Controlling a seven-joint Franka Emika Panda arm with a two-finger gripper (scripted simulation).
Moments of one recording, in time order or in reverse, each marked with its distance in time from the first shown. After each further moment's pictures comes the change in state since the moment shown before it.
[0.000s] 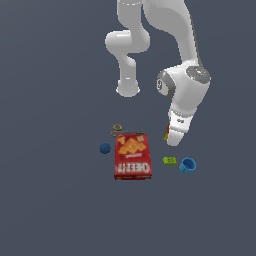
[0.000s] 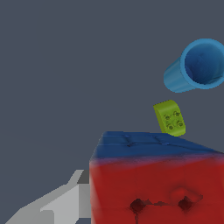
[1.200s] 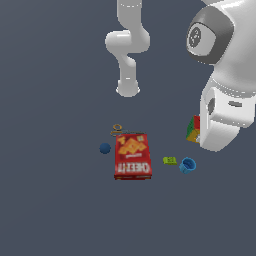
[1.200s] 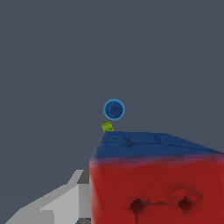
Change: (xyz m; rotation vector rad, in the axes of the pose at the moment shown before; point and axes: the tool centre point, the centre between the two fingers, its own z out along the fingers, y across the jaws) arm 0.051 0.105 -0.176 0.000 0.000 0.001
